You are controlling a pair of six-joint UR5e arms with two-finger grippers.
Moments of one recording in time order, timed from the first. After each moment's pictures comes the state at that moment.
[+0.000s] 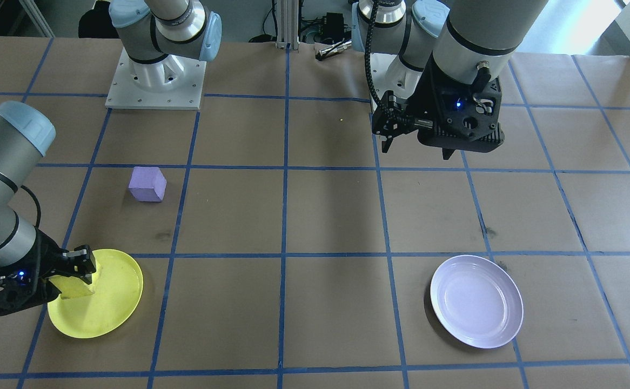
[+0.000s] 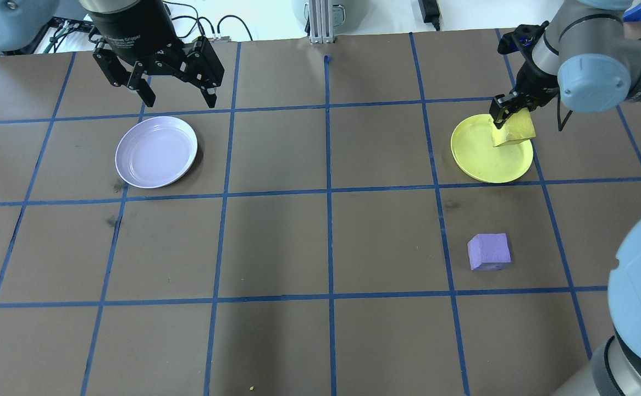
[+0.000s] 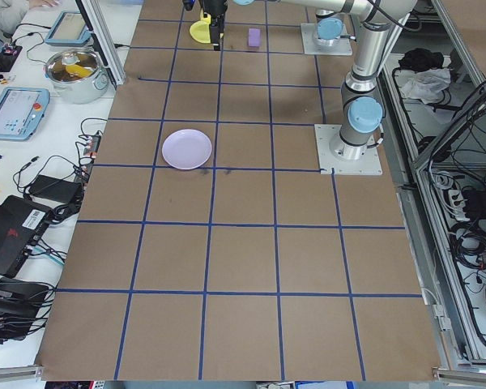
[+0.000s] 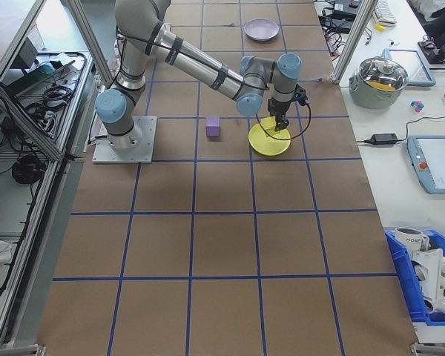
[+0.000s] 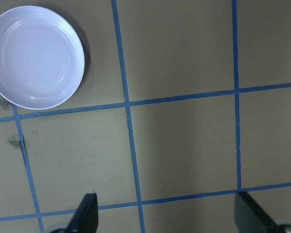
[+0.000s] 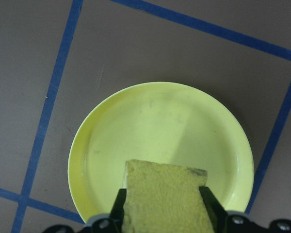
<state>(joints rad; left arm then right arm) -1.64 -1.71 -1.34 -1.70 1.55 0.02 1.33 -1.14 1.61 -2.07 -1.53 -0.56</state>
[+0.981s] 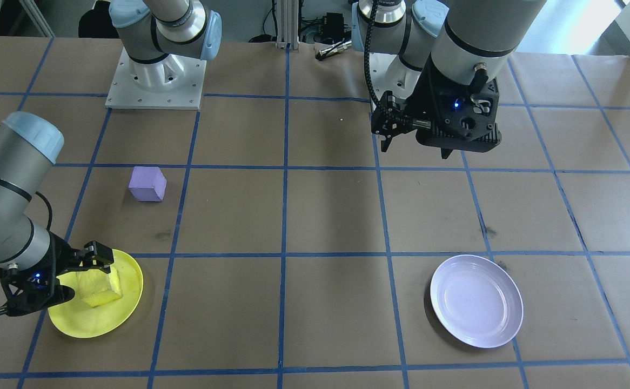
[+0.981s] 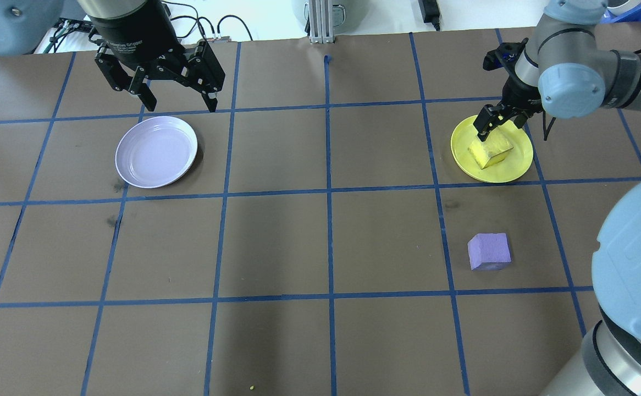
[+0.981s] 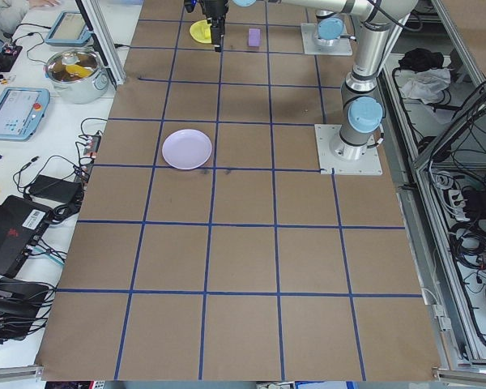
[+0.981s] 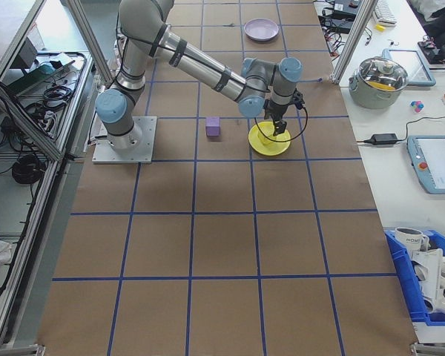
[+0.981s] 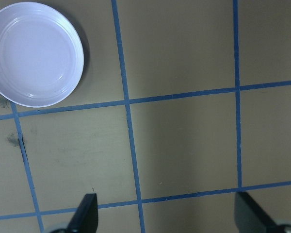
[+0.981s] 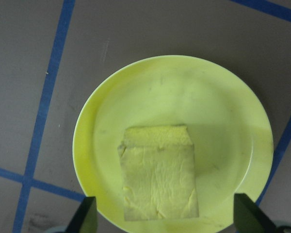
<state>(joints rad) -1.64 -1.70 -1.35 -1.70 1.55 0.02 1.35 -1.13 1.61 -2.00 -1.56 -0.55</state>
